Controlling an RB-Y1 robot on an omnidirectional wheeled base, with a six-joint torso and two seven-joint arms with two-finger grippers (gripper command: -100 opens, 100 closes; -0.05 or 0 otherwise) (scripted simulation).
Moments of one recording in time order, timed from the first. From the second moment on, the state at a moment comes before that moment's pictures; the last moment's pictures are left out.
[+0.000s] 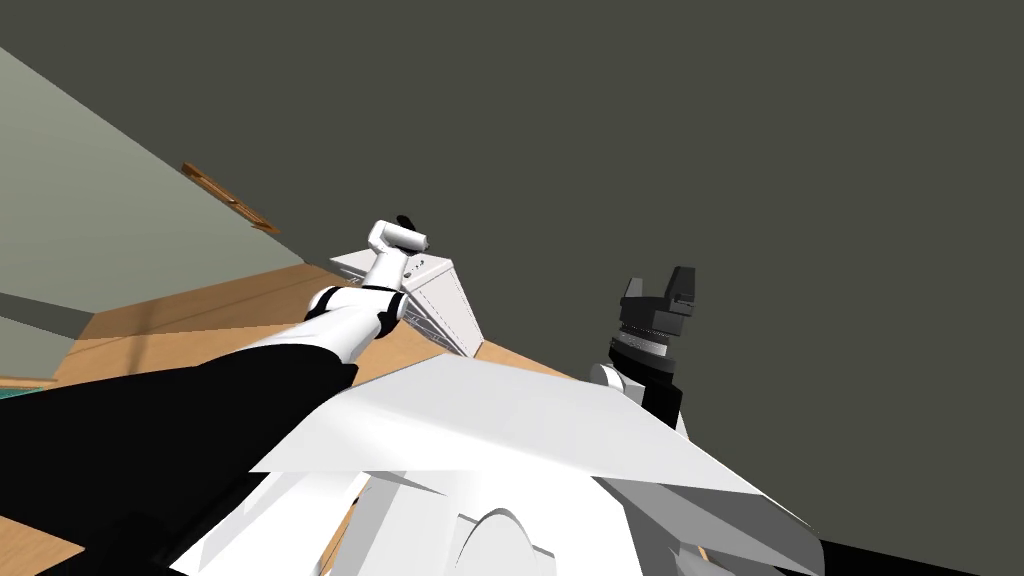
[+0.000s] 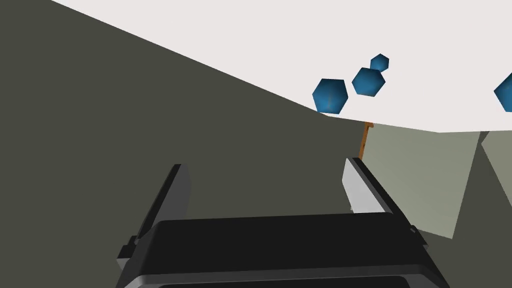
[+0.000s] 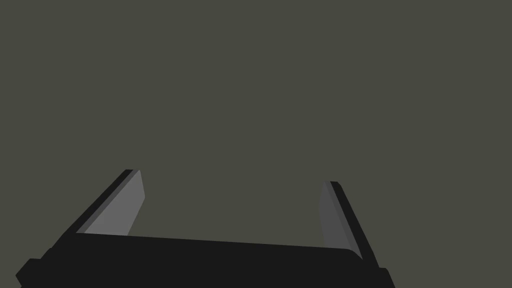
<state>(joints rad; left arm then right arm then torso) -0.82 0.88 0.14 -1.09 0.03 1.14 -0.76 0.51 0.03 0.00 -2.39 -0.03 -0.47 0.12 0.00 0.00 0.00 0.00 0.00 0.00</state>
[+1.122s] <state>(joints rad) -1.01 1.00 0.15 -0.81 0.05 1.45 -0.90 0.51 0.03 0.00 -2.39 -0.03 -0.47 0.12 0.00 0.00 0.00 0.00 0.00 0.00</state>
